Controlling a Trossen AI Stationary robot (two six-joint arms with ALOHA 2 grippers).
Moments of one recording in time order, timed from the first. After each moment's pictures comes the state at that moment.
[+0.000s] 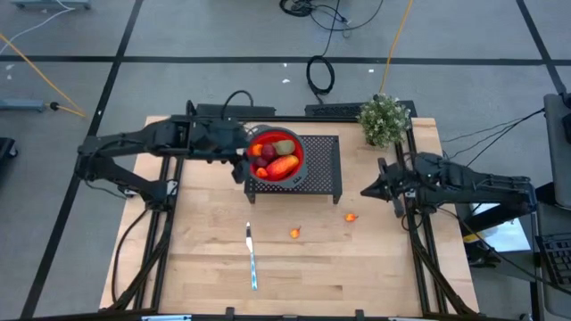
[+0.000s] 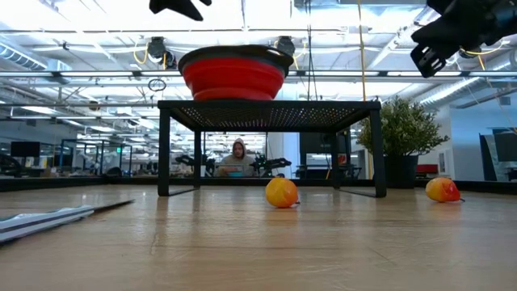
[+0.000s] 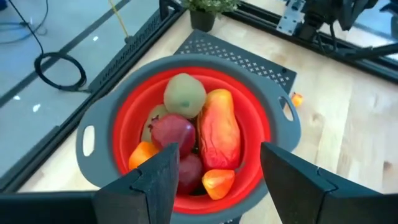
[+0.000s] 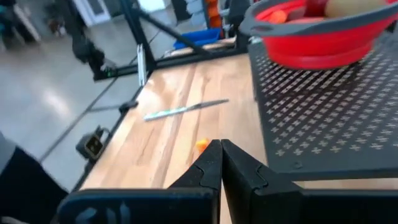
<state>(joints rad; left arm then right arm) 0.07 1.31 1.51 -0.92 -0.23 -0.34 -0.12 0.38 0.44 -0.32 -0.32 0.19</state>
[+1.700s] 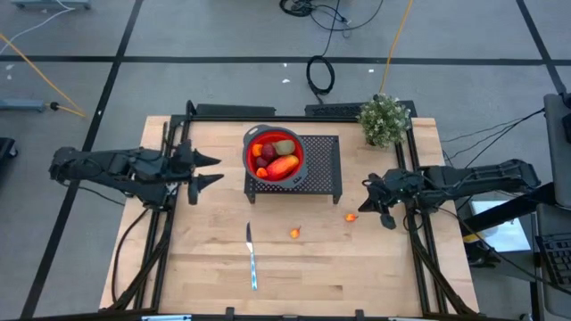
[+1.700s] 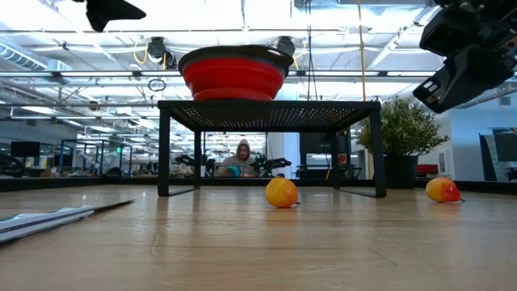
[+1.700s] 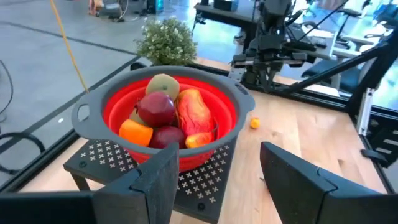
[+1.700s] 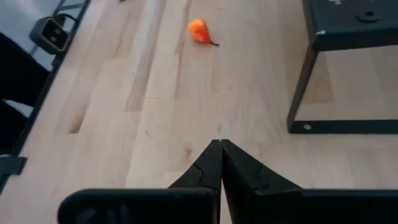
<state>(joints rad) -0.17 0.62 0.78 -0.46 -0.37 -0.25 0.05 0.63 0.44 -0.51 -0.23 0.16</state>
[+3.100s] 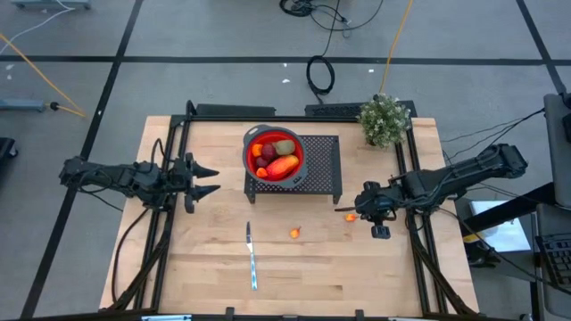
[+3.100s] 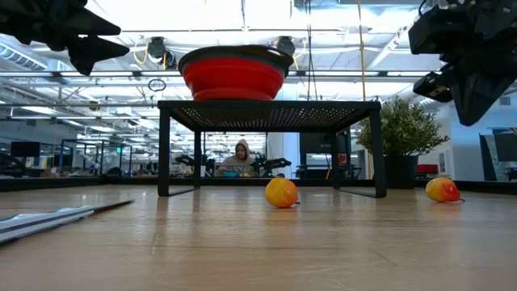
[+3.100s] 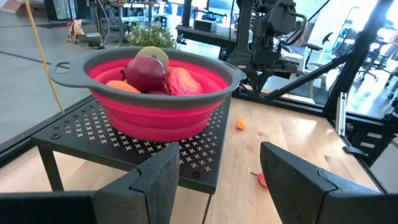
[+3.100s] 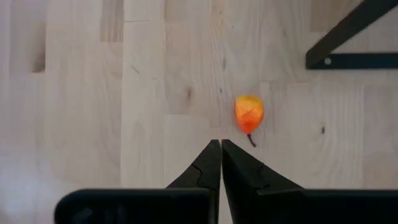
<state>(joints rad) -0.20 0.27 0.34 -0.20 -0.33 -0.21 0.25 1.05 0.72 -0.81 -0.08 0.27</state>
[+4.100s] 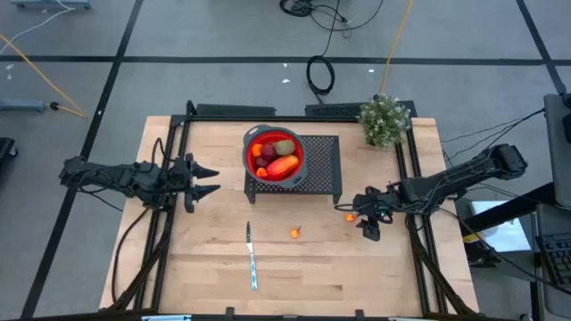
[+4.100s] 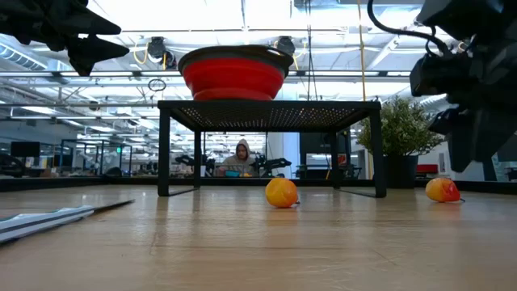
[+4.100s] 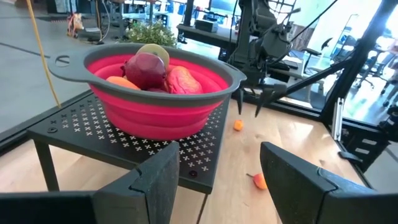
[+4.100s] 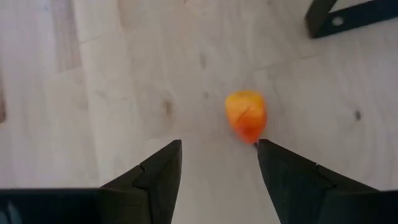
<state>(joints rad) -0.20 0.27 0.34 -0.20 -0.33 -0.25 0.25 1.06 0.50 -0.51 -0.06 0.52</state>
